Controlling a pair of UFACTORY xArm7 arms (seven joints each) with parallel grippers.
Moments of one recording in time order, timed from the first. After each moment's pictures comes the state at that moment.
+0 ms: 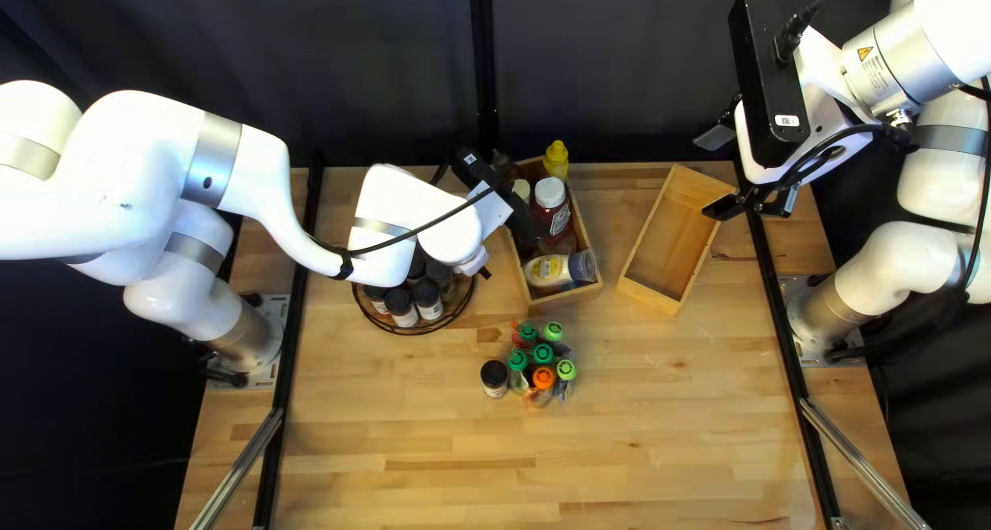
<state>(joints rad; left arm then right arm) -0.22 -0.08 0.24 0.83 0.49 1.02 -1.02 1.31 -0.96 -0.50 1.16 -0.87 1.65 0.74</state>
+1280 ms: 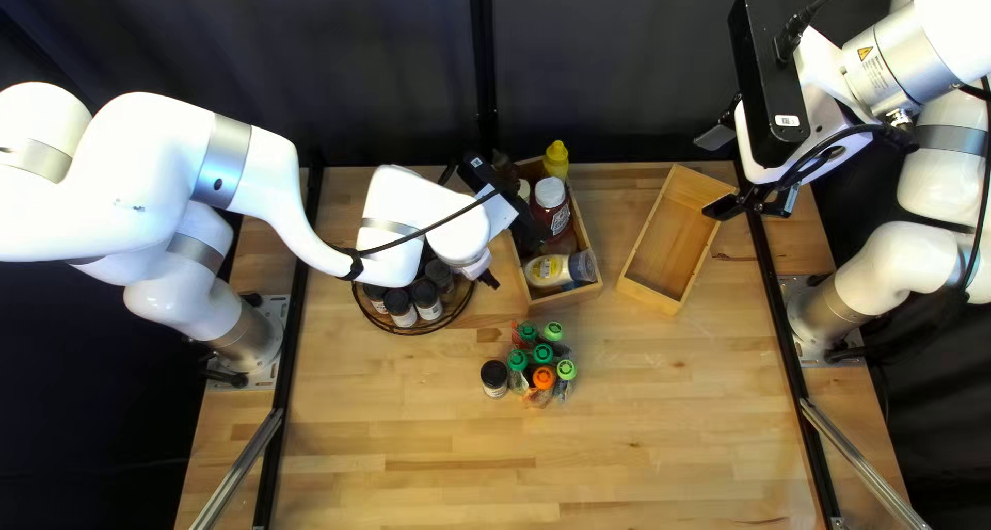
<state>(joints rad) -0.23 -0.09 0.23 0.87 0.43 1.05 -0.96 1.31 -0.96 -0.50 1.16 -0.87 1.65 0.74</state>
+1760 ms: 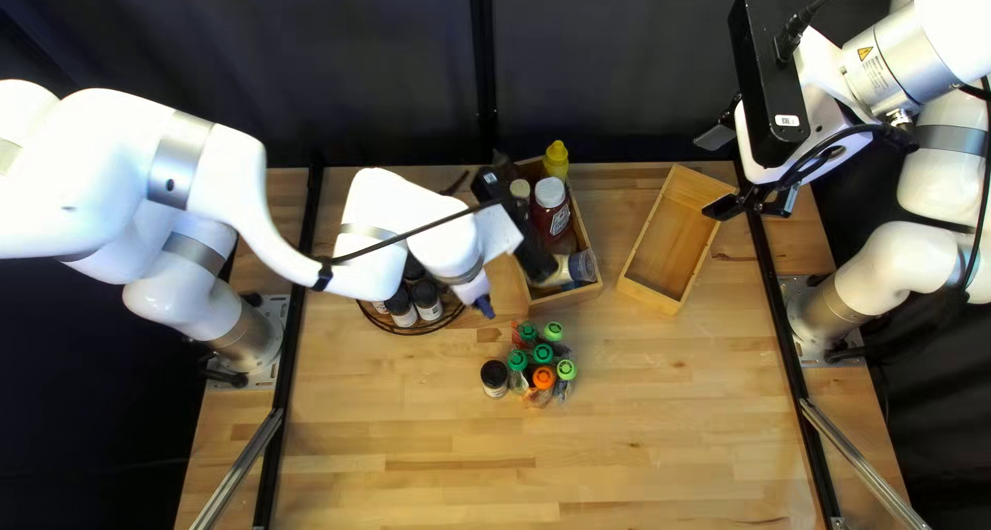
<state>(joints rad) -0.35 -0.19 0.20 0.87 0.24 1.02 -0.56 1.31 -0.96 -0.50 1.16 -0.87 1.65 0.74</state>
